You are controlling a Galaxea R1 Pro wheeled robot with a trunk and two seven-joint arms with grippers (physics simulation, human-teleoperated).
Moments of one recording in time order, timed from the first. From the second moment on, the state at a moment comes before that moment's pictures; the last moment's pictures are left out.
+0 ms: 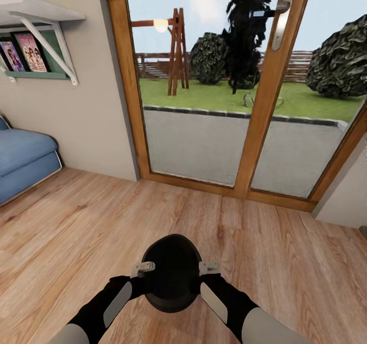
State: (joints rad) left arm -0.51 0.03 -0.38 -0.69 0.64 0.49 0.15; right arm -0.63 0.14 0.68 -0.52 -0.69 0.42 -0.34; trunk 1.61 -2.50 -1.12
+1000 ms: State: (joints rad) left arm -0.51 0.03 -0.39 -0.69 0.65 0.49 0.15; right arm -0.63 0.14 0.68 -0.52 -0.69 0.42 -0.34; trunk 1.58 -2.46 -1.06
